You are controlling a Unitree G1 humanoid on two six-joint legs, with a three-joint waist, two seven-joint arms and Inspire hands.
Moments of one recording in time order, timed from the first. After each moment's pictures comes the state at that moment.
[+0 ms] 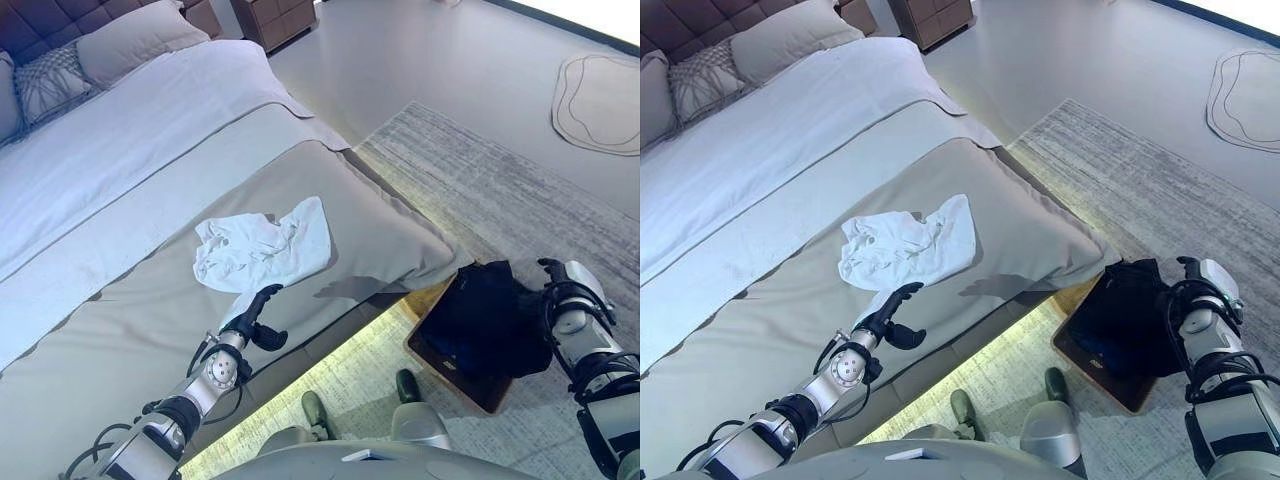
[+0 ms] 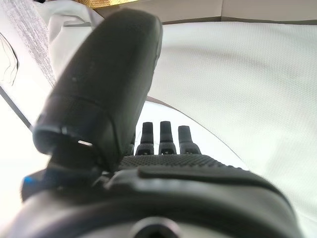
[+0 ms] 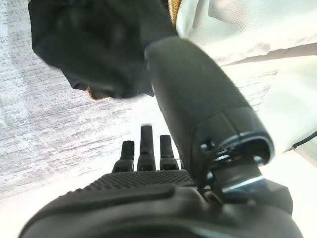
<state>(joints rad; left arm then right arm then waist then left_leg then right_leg) -0.22 0.36 -0.55 0.92 0.18 -0.27 0.25 -0.38 -0.75 0.21 1.07 -0.15 0.05 -0.21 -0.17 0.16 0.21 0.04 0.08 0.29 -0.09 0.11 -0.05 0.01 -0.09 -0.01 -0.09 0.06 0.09</state>
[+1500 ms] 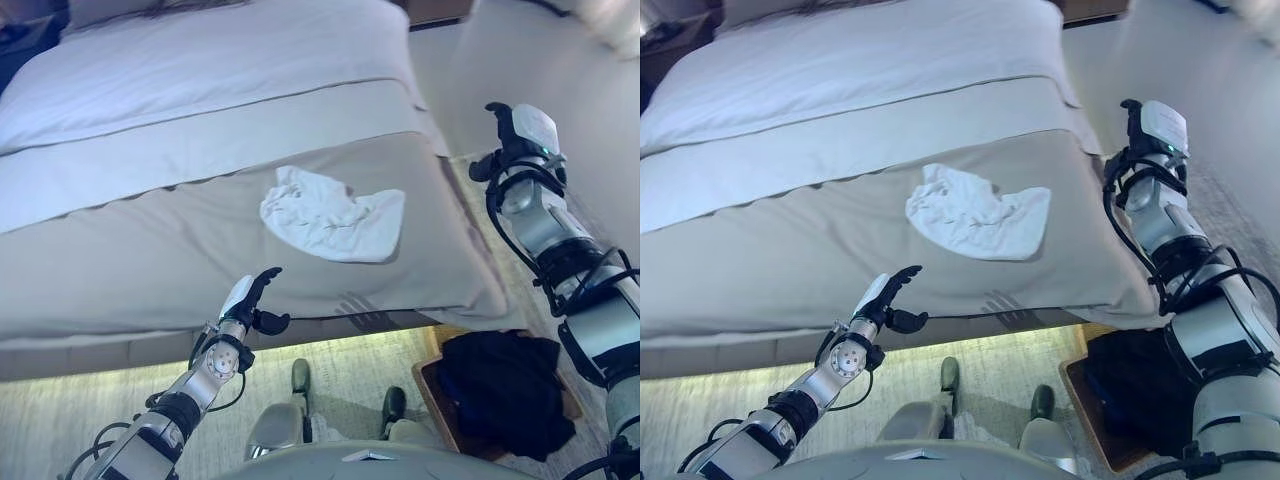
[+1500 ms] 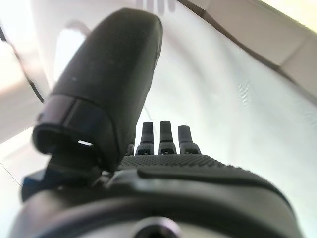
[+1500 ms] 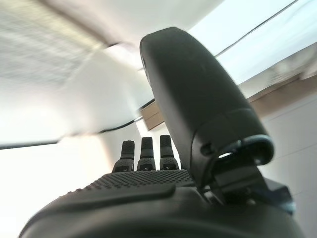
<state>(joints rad) -0.20 0.38 -0.51 0.74 0.16 -0.25 0.28 -0.97 -0.74 0.57 0.80 -0.16 0.24 -0.33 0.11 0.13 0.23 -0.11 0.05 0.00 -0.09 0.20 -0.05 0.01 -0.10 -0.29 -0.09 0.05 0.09</state>
